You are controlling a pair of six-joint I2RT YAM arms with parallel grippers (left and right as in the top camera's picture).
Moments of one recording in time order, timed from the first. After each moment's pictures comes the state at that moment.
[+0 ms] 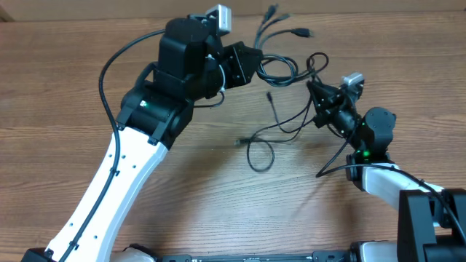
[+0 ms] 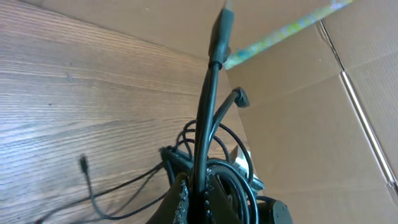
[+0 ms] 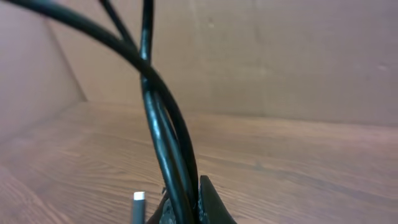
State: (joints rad) left arm -0.45 1.48 1.57 -0.50 0.38 -0.78; right arm 0.01 1.56 0.50 0.99 -0.53 0.20
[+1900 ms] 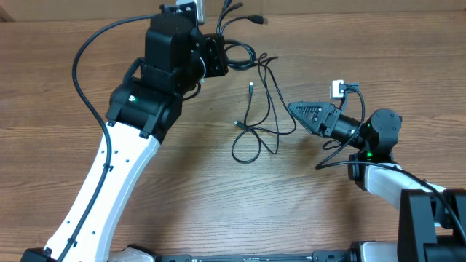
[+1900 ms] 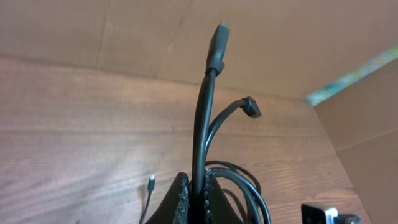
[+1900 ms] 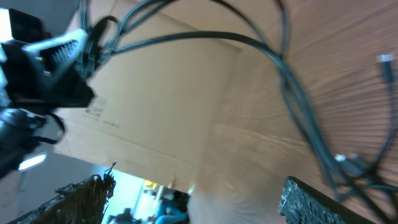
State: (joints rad) left arm -0.39 1.49 1.57 -0.55 0.09 -0.53; right arm 0.00 1.56 0.50 1.10 -1.11 1.22
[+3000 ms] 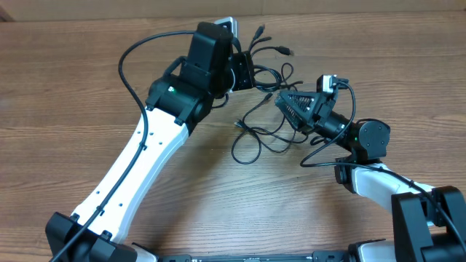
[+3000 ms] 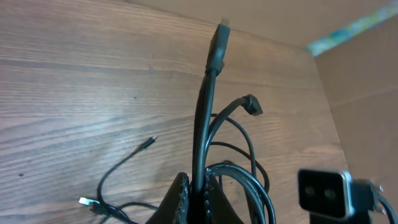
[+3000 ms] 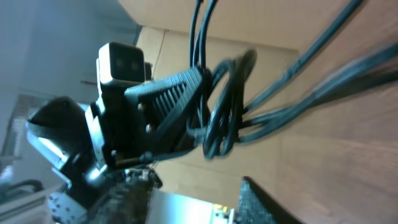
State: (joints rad) left arm -0.50 1.61 1.57 -0.60 0.14 -0.63; right arm 0.15 1.56 0.50 1.39 -0.87 1.72
